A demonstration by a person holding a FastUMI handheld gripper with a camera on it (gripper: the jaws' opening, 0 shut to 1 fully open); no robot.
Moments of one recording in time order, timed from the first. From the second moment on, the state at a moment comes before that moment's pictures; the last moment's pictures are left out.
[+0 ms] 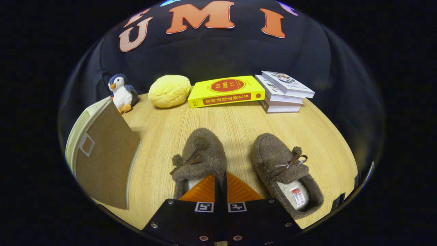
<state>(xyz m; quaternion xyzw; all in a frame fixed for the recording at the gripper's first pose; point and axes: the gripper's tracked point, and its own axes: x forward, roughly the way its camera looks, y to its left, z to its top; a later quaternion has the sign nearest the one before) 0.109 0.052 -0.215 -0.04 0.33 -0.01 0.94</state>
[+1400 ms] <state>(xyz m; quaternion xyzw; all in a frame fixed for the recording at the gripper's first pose) 0.058 0.353 -0.117 0.02 0.28 0.09 0.96</state>
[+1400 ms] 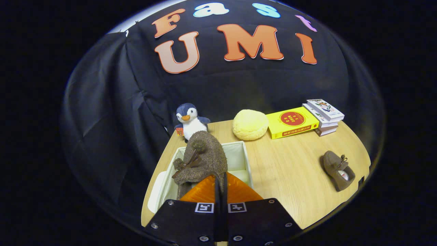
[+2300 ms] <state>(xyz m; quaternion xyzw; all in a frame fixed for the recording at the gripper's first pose) 0.042 0.396 -0.169 -0.05 0.30 0.11 0.95</state>
